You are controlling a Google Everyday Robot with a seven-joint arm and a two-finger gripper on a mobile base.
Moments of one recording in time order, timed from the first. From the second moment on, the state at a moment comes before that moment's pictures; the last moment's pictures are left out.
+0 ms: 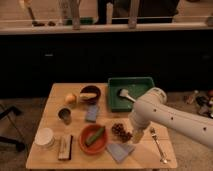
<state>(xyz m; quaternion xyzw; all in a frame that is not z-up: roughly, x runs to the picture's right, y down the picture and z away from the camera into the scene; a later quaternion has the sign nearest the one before) 0.142 0.206 0.727 -0.30 -0.06 -0.02 0.95</state>
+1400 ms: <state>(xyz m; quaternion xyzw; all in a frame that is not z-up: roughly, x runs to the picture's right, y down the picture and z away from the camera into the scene) 0.111 0.238 0.758 -0.31 -0.12 -0.03 0.94</state>
